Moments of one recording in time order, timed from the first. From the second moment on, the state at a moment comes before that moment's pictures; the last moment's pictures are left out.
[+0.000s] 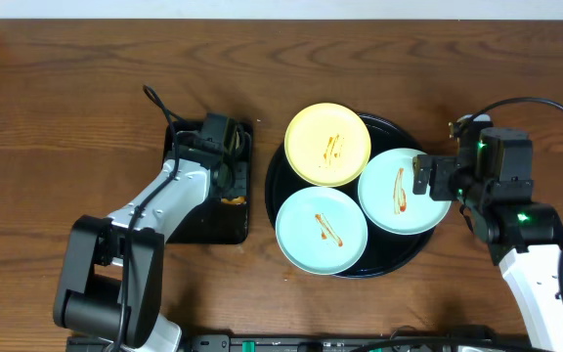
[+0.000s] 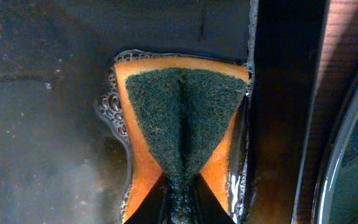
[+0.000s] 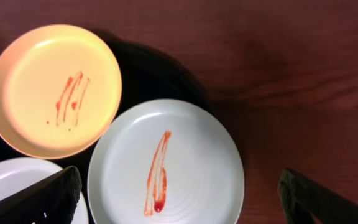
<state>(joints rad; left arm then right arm) -0.26 1.72 0.96 -0.55 0.04 -0.27 0.07 1.11 0.87 -0.60 -0.05 0.09</state>
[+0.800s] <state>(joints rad) -0.24 1.65 0.96 -0.55 0.01 -0.28 -0.14 1.32 0.88 -0.67 -0.15 0.03</state>
